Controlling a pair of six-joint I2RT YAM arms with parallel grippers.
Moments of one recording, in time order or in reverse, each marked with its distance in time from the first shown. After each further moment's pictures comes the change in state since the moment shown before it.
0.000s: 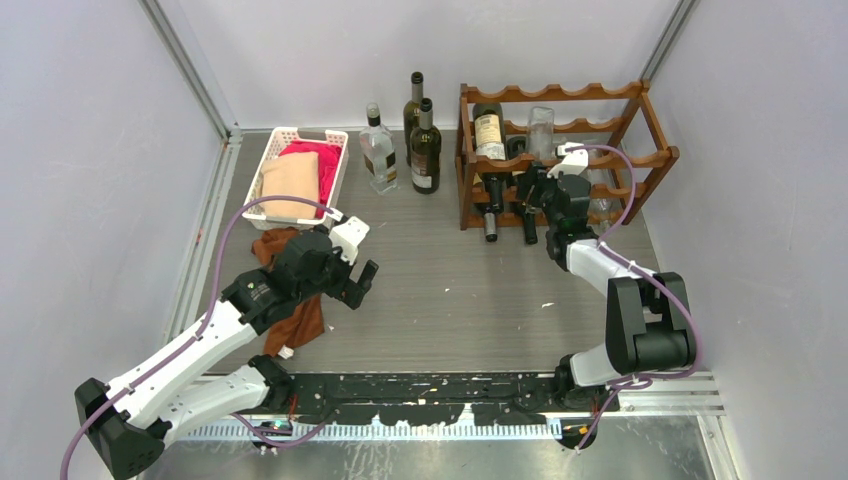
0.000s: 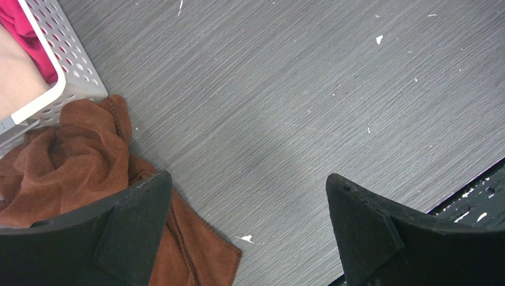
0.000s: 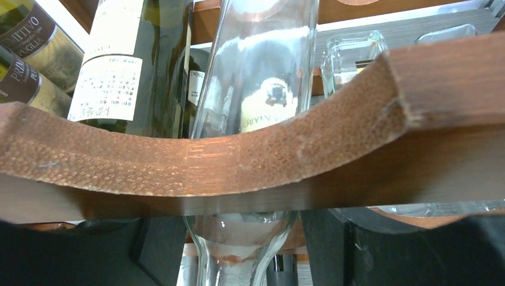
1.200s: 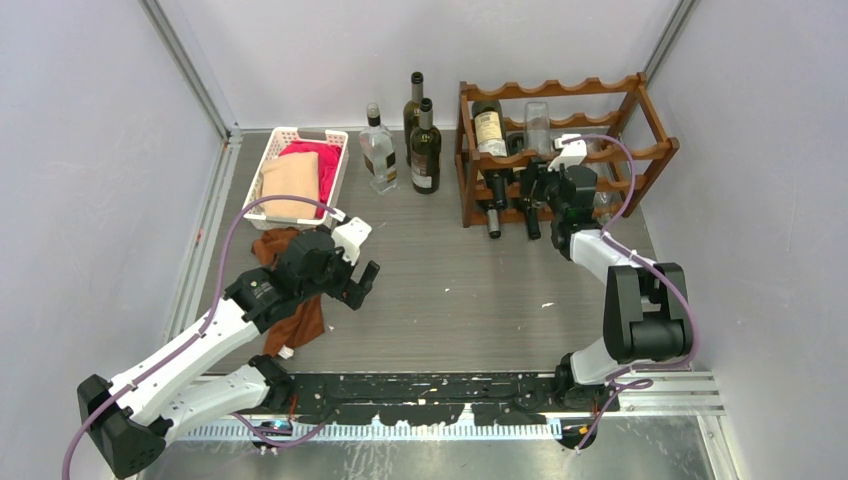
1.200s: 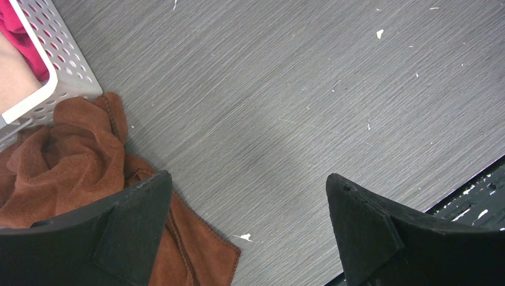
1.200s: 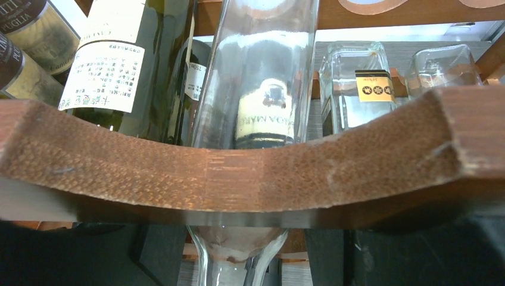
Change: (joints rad) left arm 0.000 0.018 0.000 -0.002 0.007 0.000; right arm -0.039 0.051 0.073 -0.044 -0.118 -0.123
